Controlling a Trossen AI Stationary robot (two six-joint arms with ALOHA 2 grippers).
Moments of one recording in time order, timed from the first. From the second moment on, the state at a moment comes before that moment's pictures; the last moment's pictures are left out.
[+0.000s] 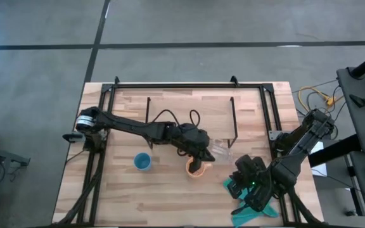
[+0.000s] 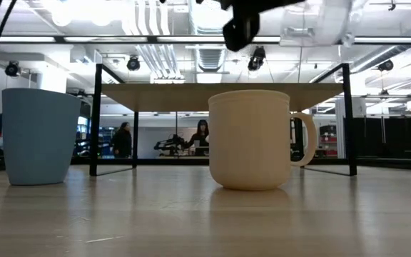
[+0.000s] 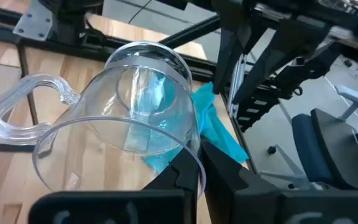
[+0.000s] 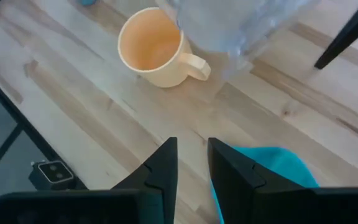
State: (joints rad) left arm -0.11 1.83 1.50 -0.06 0.25 -0.33; right arm 0.81 1.58 1.46 -1.22 0.52 1.69
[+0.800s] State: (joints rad) left arm -0.10 1.52 1.76 -1.09 0.02 -0.17; right arm 0.79 1.58 1.46 -1.28 0.54 1.55
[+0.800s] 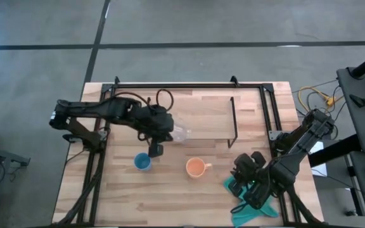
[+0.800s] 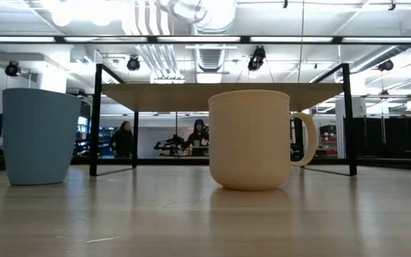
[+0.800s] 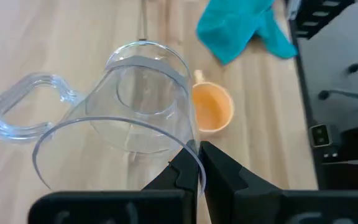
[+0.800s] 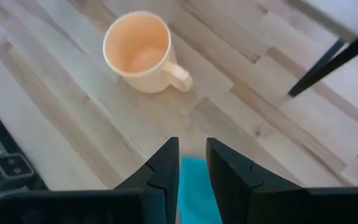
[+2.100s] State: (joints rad) left arm 0.14 1.67 1.76 -1.57 -0.04 0.26; right arm 0.74 1.58 1.46 -1.28 0.58 1.48
